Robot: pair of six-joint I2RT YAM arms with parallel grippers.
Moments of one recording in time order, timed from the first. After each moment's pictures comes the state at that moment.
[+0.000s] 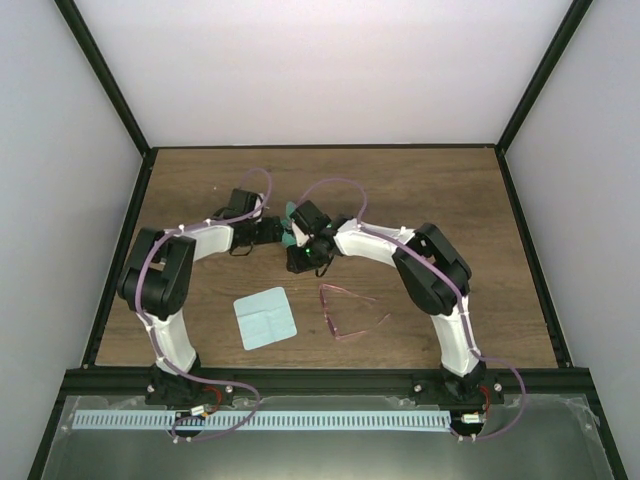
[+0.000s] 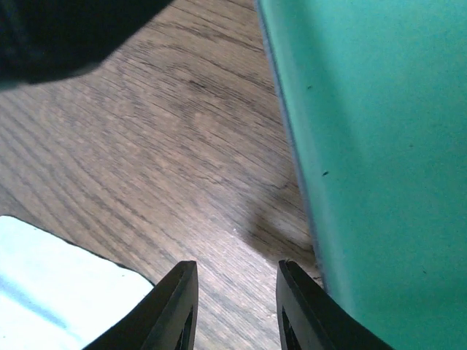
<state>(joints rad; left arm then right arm) -0.30 1.86 1.02 -0.12 0.15 -0.39 0.80 2.06 1.46 -0.49 -0.29 0.39</state>
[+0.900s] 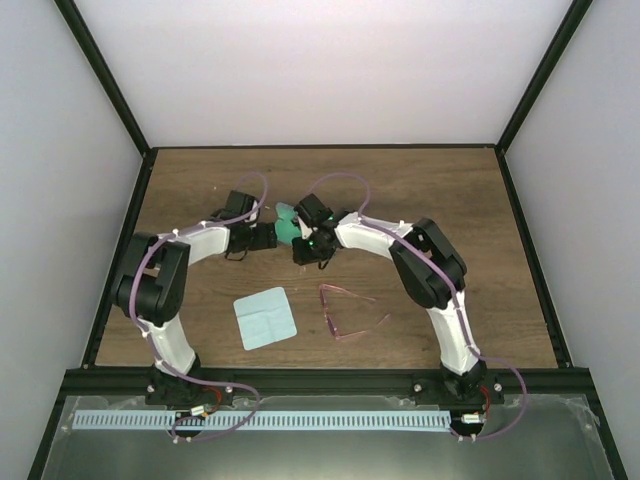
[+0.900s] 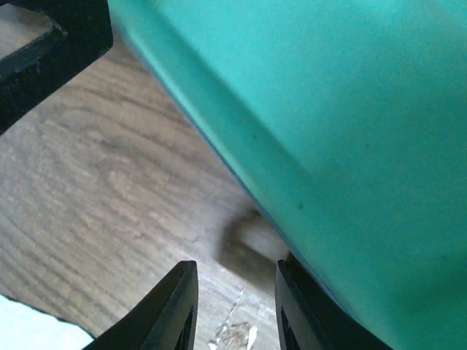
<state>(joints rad) -0.30 1.79 0.98 -0.22 0.10 -0.38 0.75 2.12 1.51 -0.52 -0.23 0.40</state>
